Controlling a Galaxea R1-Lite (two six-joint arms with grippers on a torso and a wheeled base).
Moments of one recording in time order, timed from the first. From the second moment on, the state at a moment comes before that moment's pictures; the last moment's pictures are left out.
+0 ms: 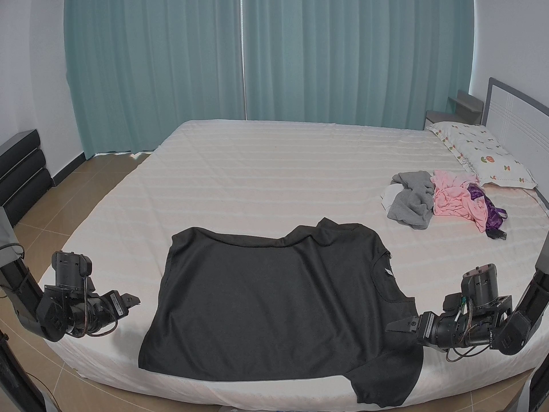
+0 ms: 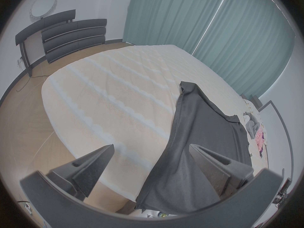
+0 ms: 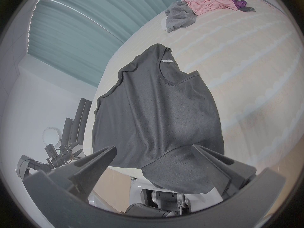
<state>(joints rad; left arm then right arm) 0.05 1.90 -0.33 -0.73 -0.01 -0.50 0.27 1.91 -0.19 -0.88 0.29 0.70</state>
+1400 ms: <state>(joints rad) -0.10 2.59 -1.57 -0.55 0.06 -0.58 0.27 1.92 -0.19 -0.91 0.29 0.70</state>
